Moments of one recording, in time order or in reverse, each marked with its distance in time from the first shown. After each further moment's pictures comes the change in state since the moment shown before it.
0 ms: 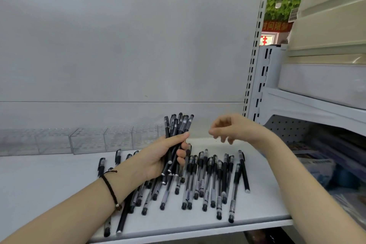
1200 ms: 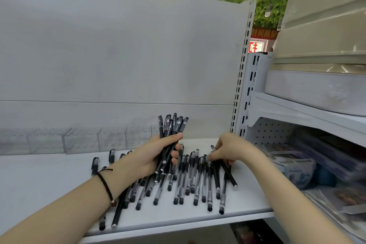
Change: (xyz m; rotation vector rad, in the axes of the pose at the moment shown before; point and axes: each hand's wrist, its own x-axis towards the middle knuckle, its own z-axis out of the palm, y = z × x) left_hand 0.001 -0.003 -0.003 0.073 -0.011 0.050; right_hand -0.017 0.011 0.021 -0.444 0.026 0.325
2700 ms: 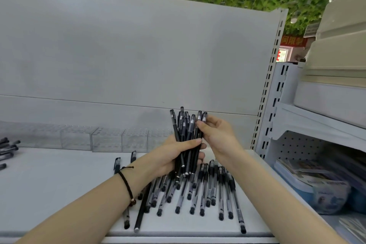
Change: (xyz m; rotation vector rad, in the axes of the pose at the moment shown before) left_hand -0.004 0.012 -0.004 0.133 0.062 0.163; right_hand 0.004 -0.093 0.028 1.229 0.158 -0.359
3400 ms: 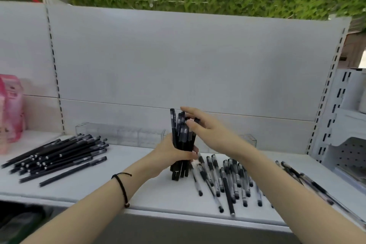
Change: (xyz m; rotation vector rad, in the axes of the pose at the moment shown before) left_hand -0.117 0.055 -0.132 0.566 0.143 0.197; right_hand -0.040 -0.025 0.159 -0.629 -0.508 -0.267
